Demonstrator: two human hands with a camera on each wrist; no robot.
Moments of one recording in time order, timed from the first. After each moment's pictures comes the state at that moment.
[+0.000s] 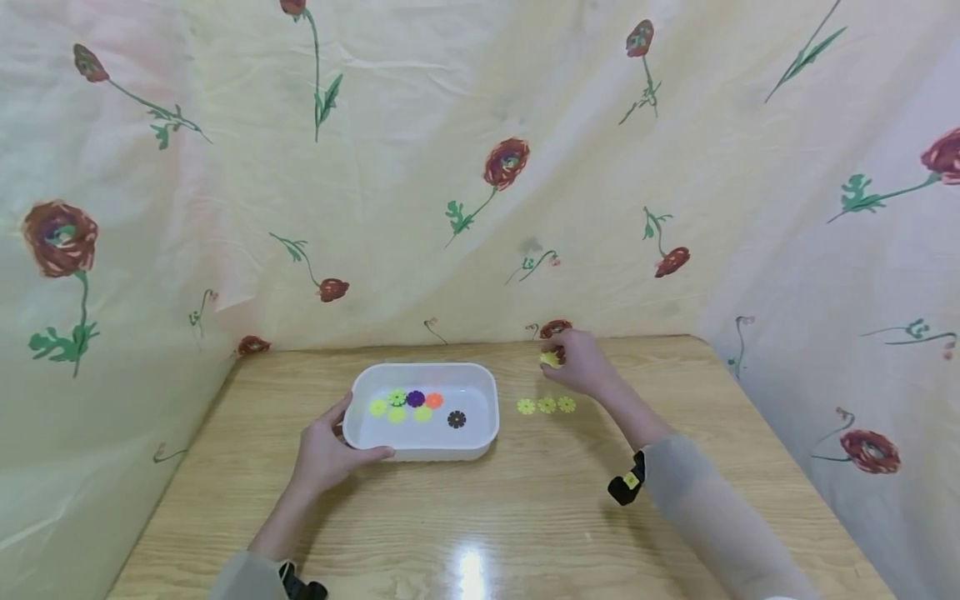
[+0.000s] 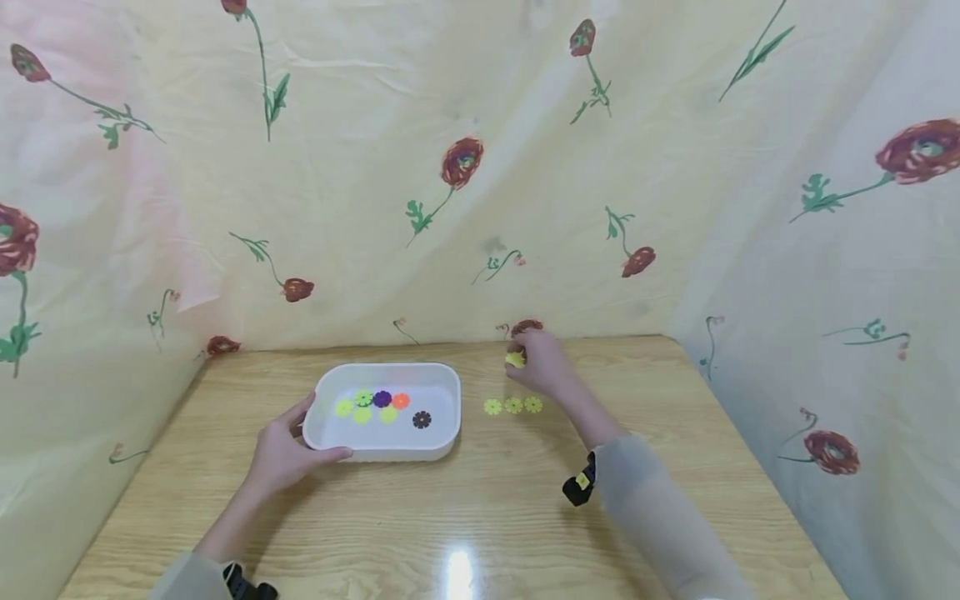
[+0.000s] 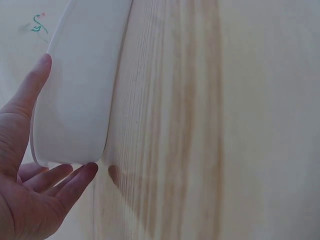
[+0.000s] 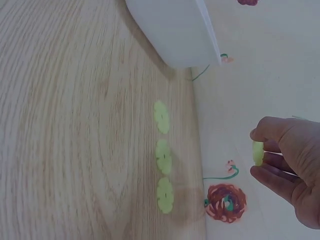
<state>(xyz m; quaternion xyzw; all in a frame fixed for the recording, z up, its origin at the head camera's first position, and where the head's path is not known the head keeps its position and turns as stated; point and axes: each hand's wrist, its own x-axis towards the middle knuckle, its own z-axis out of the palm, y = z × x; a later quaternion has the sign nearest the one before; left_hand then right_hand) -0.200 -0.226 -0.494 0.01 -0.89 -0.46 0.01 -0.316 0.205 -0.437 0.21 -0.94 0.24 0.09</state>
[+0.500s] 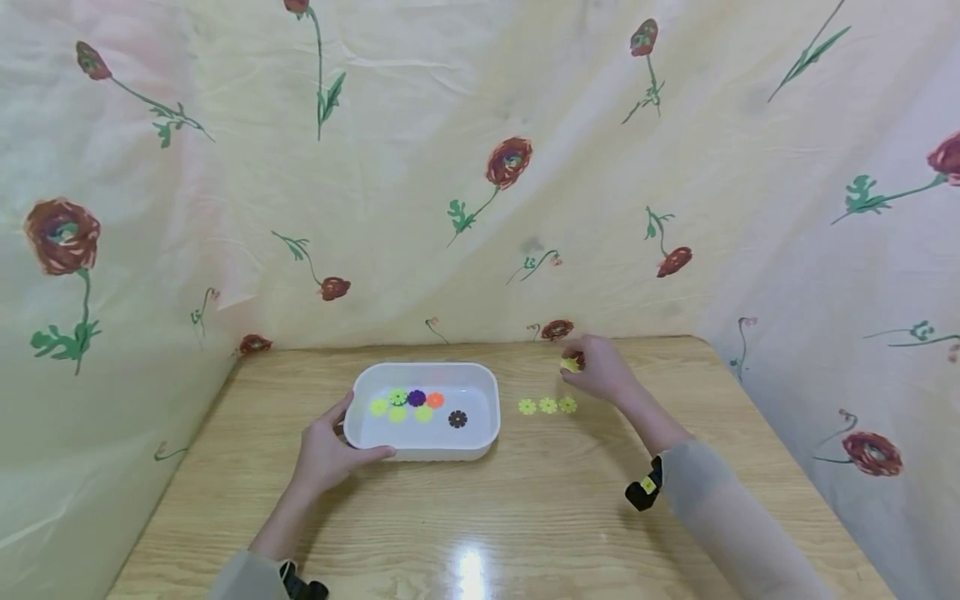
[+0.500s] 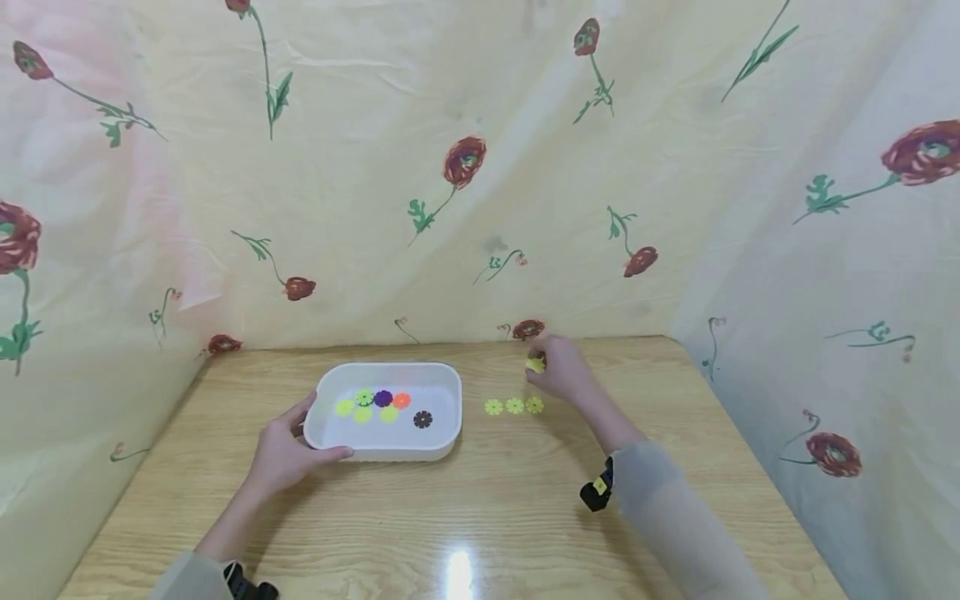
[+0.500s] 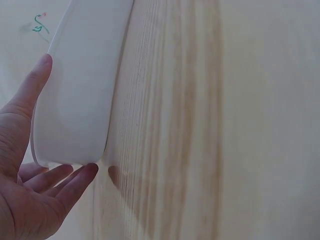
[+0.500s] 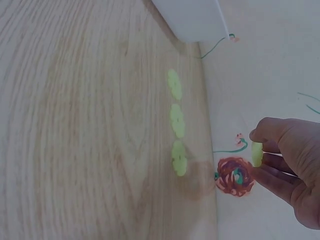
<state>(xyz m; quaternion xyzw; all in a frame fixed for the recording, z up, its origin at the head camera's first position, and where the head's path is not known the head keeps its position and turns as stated) -0.201 -0.227 -0.495 0.01 -0.89 -0.46 0.01 -0.311 0.233 -0.449 0.19 -0.95 0.23 0.07</state>
